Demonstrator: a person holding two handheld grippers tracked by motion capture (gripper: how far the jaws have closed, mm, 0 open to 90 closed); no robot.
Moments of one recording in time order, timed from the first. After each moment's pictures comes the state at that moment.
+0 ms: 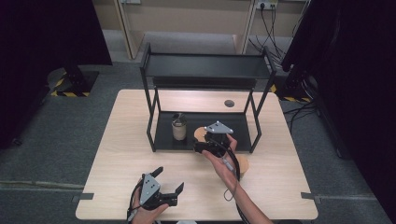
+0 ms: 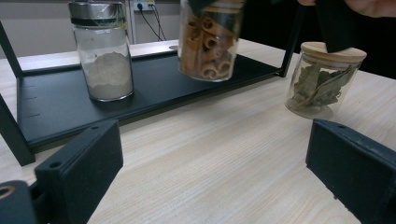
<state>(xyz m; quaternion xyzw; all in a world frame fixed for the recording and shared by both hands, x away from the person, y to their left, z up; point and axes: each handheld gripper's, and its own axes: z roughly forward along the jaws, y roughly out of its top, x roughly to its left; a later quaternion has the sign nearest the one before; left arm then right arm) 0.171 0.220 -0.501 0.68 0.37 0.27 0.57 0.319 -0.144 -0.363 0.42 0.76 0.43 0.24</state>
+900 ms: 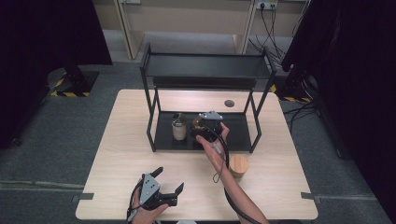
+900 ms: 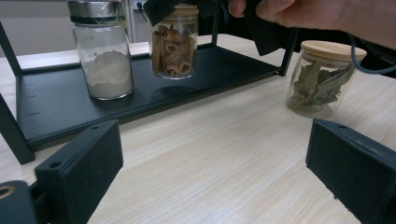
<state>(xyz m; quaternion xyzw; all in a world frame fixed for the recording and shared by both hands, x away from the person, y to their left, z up) 0.171 0.221 -0.501 0.68 0.37 0.27 0.57 0.371 -0.111 -0.379 0.46 0.75 0.40 0.27</state>
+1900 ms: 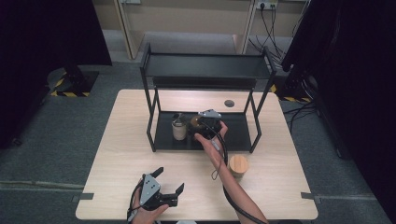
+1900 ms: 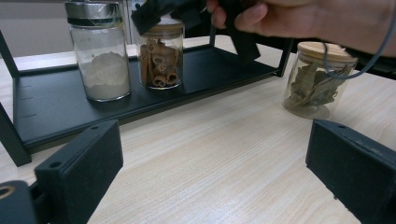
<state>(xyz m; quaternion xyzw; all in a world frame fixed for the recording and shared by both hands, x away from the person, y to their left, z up) 0.171 0.220 -0.502 0.68 0.37 0.27 0.57 0.386 -0.109 -0.387 0.46 0.75 0.40 0.26</state>
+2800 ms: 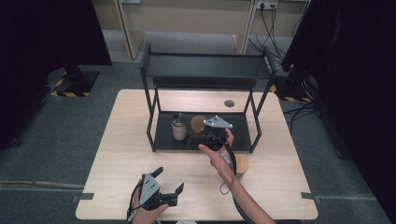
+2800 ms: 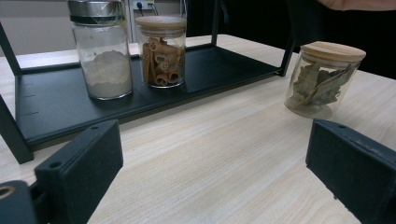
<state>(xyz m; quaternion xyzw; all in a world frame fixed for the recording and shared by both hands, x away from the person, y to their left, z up) 0.171 0.221 -0.502 0.68 0.37 0.27 0.57 0.330 -0.149 -0.372 0.42 0.74 0.48 0.22</state>
